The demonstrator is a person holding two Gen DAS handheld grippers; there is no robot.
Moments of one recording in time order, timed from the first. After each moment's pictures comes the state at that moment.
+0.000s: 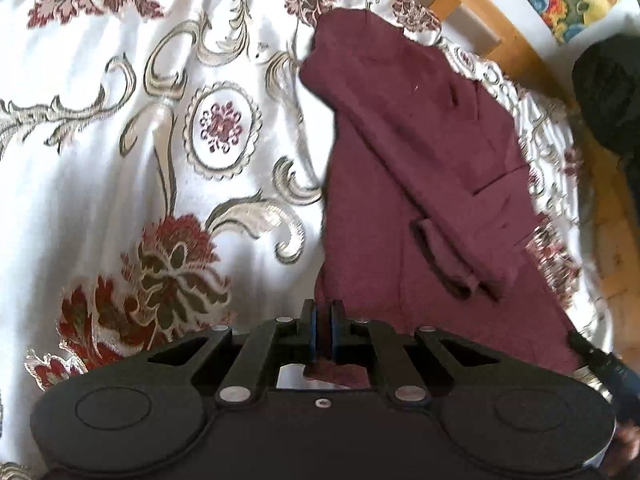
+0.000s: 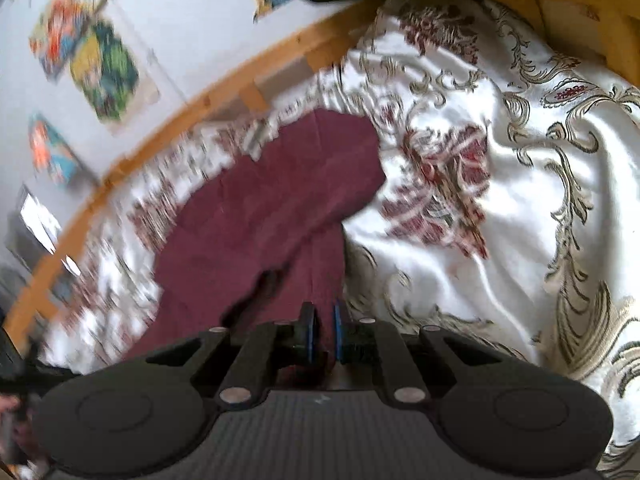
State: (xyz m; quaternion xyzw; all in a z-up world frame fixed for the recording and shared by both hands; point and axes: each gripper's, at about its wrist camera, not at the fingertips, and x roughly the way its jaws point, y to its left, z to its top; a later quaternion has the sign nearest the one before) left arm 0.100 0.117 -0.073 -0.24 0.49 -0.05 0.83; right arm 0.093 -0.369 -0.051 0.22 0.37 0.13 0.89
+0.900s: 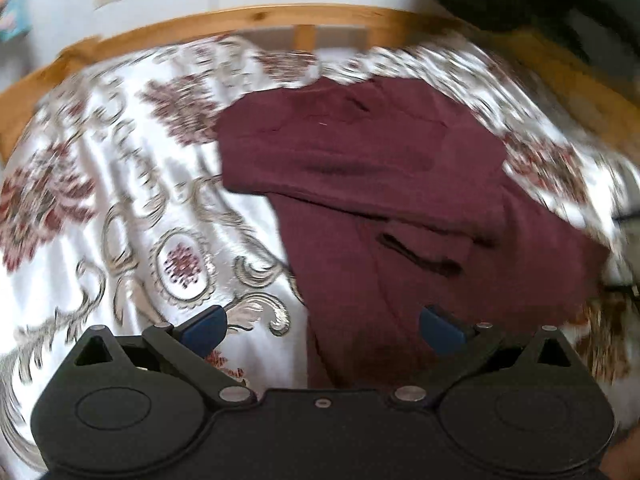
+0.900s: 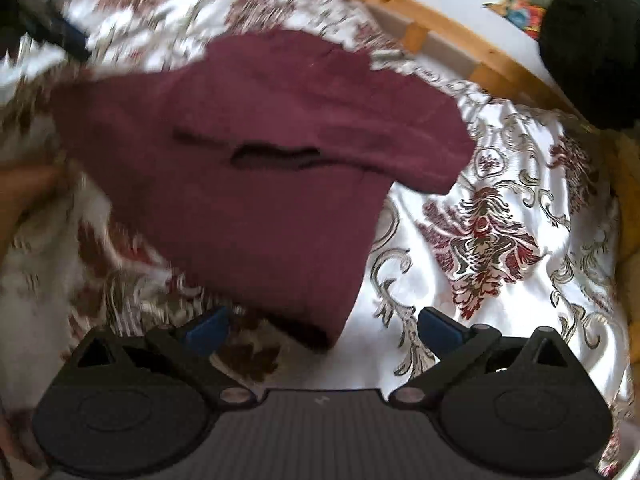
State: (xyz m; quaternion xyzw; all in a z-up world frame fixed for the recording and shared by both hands) left arm 0.073 0.059 -0.039 0.07 0.38 -0.13 0.91; right arm 0.045 -0.283 -0.072 -0.28 0.36 0.20 0.87
